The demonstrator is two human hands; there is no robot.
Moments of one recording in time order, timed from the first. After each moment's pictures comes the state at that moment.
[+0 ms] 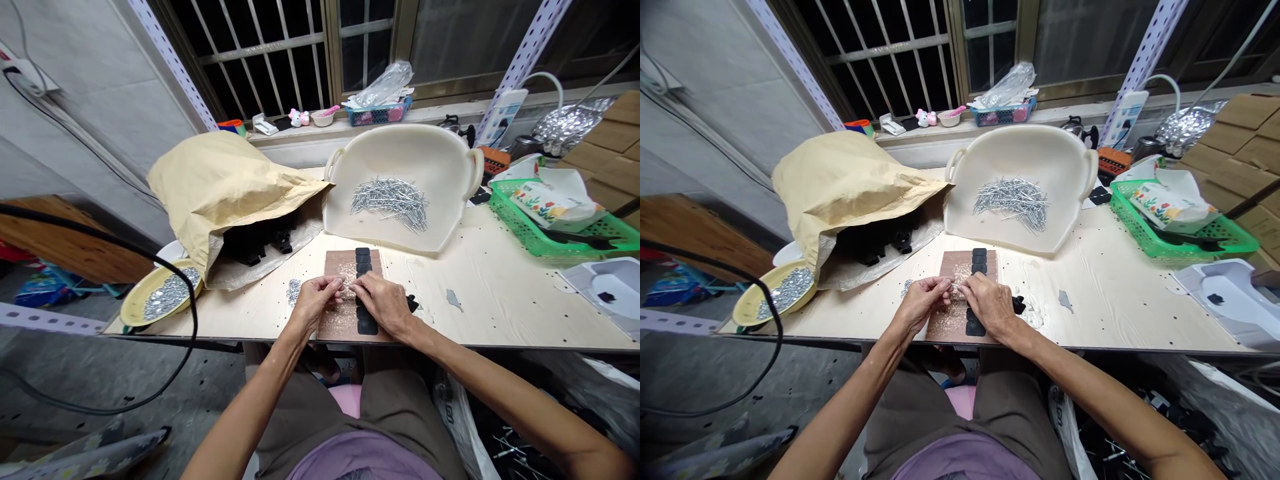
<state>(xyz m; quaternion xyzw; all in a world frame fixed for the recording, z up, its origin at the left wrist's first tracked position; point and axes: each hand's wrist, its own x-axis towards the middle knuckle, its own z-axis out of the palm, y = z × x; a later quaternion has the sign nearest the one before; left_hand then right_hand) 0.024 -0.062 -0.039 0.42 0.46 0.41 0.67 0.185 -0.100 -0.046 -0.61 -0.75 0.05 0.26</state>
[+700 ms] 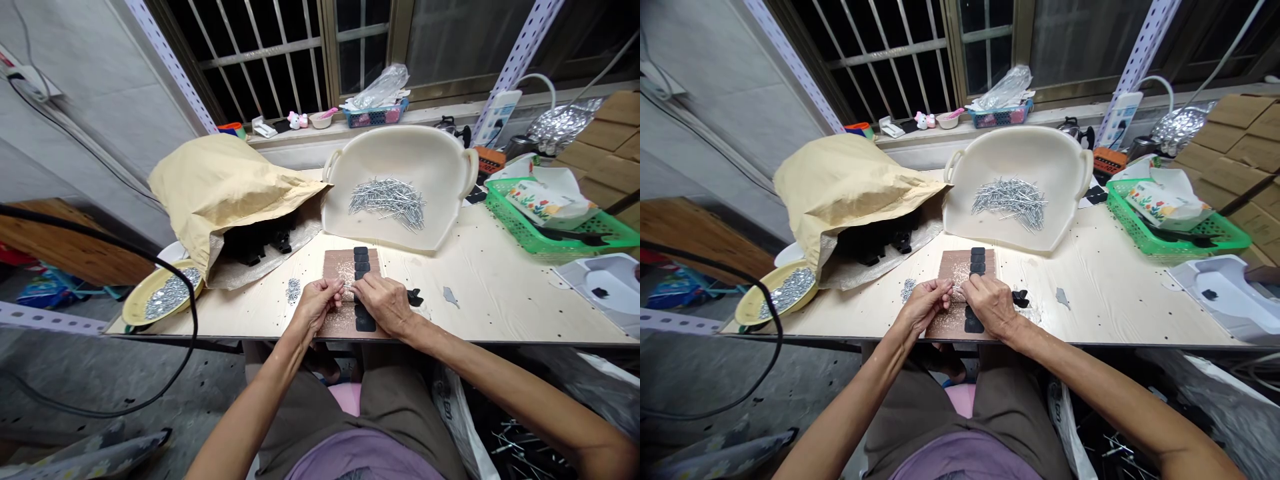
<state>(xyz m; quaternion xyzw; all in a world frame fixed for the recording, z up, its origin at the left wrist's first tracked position) 0.028 -0.064 -0.048 0.37 0.44 0.40 0.71 0.191 -0.105 -0.048 -0.54 -0.80 -0.11 0.22</state>
